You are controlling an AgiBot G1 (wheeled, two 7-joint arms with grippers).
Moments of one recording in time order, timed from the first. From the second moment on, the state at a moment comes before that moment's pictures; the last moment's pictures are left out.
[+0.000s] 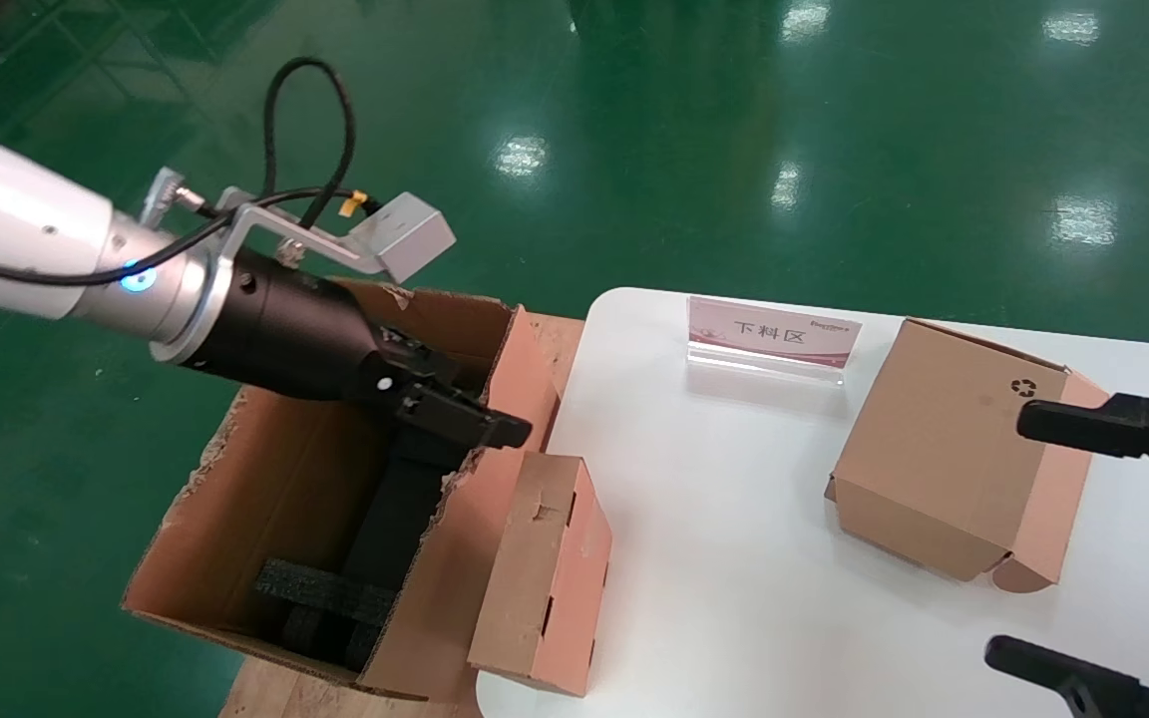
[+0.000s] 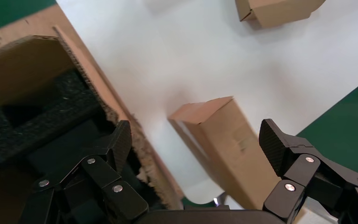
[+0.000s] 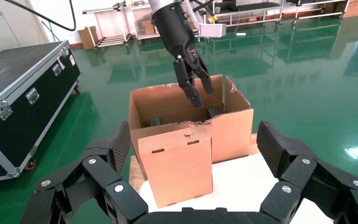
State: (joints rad) left arm -1.76 0.59 0.82 -1.40 1.55 1.53 -1.38; right arm 1.07 -0.61 -0.28 1.28 -0.73 -1.50 0.19
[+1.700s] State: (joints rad) left arm -2.11 0.87 1.40 -1.36 1.47 1.62 -1.79; right arm 1.07 -0.61 -0.28 1.28 -0.73 -1.50 0.19
